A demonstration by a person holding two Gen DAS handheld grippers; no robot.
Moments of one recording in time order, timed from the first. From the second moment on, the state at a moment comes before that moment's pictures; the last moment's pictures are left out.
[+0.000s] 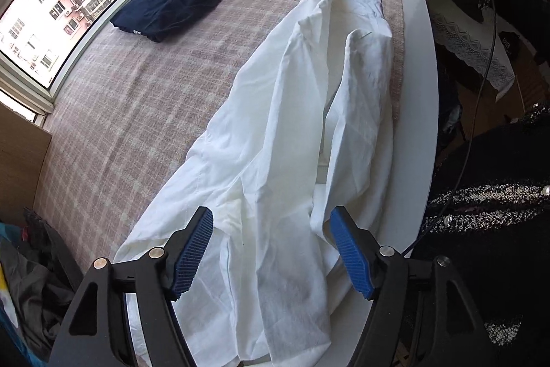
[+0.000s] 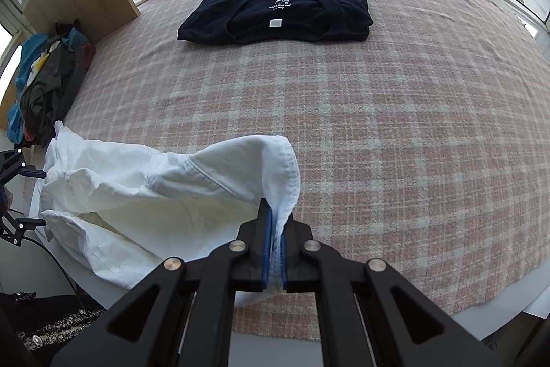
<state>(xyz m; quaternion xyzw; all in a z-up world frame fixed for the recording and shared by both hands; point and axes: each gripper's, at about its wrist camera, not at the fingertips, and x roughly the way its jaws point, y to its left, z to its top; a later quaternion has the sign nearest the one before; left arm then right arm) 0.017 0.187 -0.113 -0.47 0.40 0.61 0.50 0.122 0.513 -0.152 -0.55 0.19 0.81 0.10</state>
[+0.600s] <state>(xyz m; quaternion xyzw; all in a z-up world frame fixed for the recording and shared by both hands) 0.027 0.191 -0.138 -0.52 0.33 0.60 0.52 0.120 0.515 -0.153 -0.56 0.18 0.81 0.09</state>
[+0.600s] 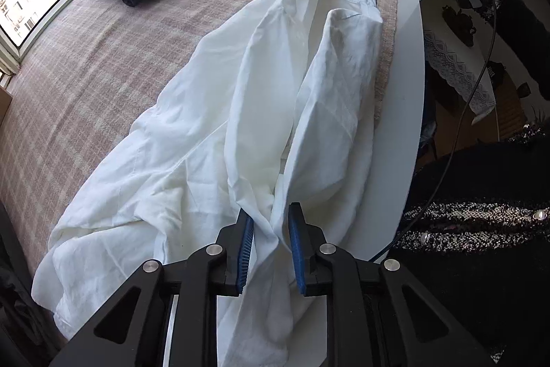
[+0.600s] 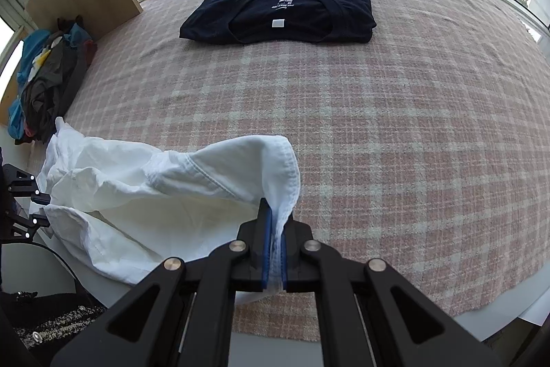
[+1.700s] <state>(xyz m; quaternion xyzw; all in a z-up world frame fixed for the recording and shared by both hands) -0.001 0.142 -0.034 -0.41 0.29 0.74 0.44 0.082 0.459 0.022 -0.36 0.10 0.92 0.06</state>
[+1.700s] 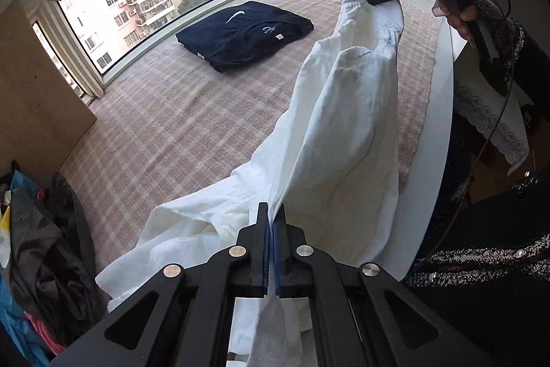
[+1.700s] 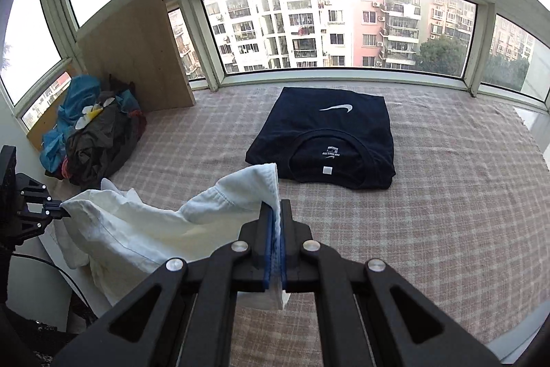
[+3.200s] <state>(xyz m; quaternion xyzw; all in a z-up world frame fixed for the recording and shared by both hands) -0.059 0.024 0.273 -0.12 0.31 0.90 0.29 0.063 0.276 0.417 -0.05 -0.06 0.99 0.13</state>
